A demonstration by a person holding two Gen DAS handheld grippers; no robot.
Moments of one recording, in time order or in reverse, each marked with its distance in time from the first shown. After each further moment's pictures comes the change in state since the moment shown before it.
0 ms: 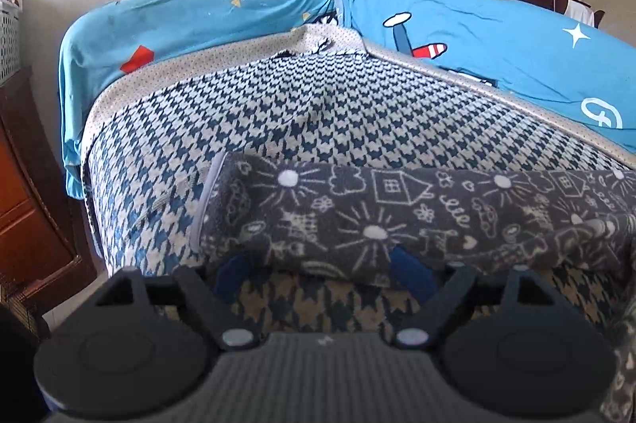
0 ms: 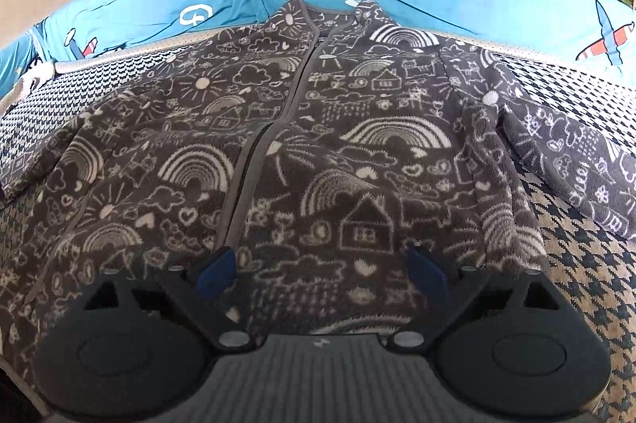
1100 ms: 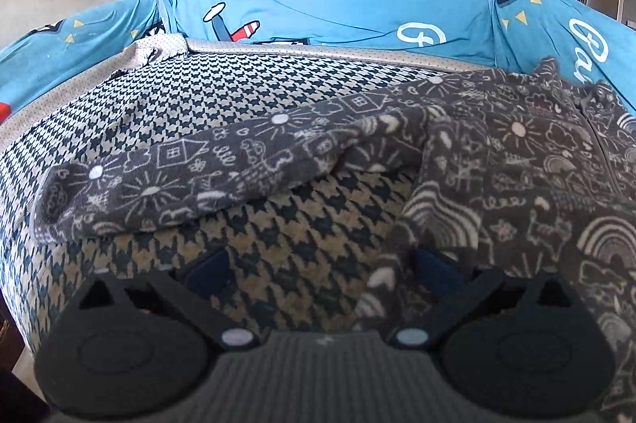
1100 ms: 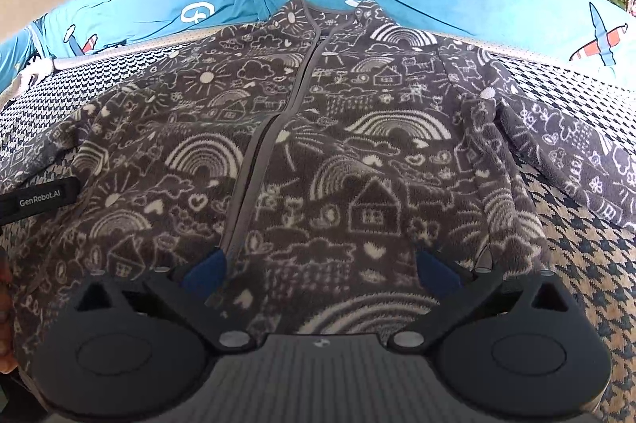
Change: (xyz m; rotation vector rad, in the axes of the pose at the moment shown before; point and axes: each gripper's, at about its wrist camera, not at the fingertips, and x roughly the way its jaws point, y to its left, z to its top) left arm -0.030 -0.085 -0.047 0.278 0.047 -0.323; right arm -0.007 0.009 -0.009 0.002 0.003 -0.020
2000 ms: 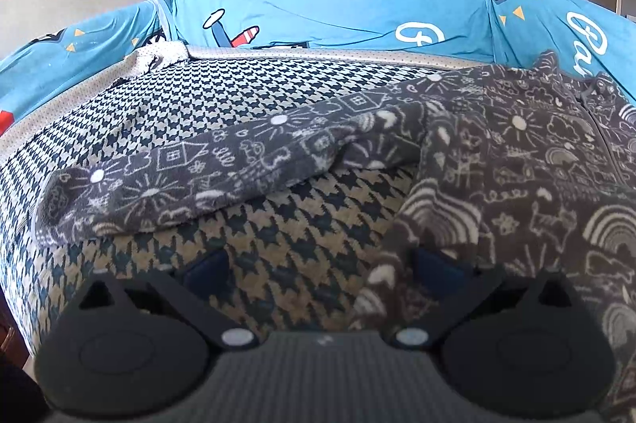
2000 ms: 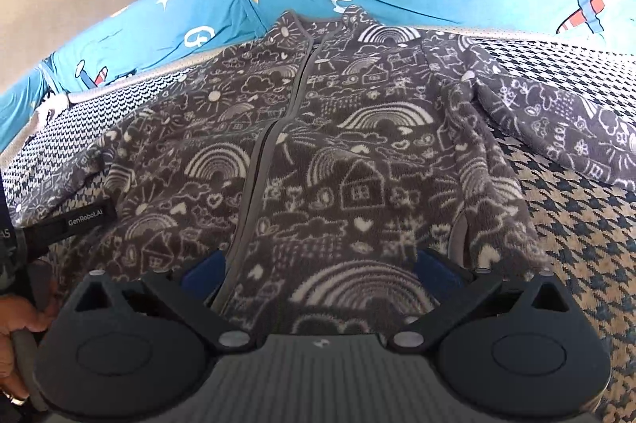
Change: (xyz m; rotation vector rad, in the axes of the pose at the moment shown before) left arm 0.002 -0.006 -0.007 0.030 -0.024 0.022; right arm -0.032 -0.021 -0.011 0.105 -0.031 0.082
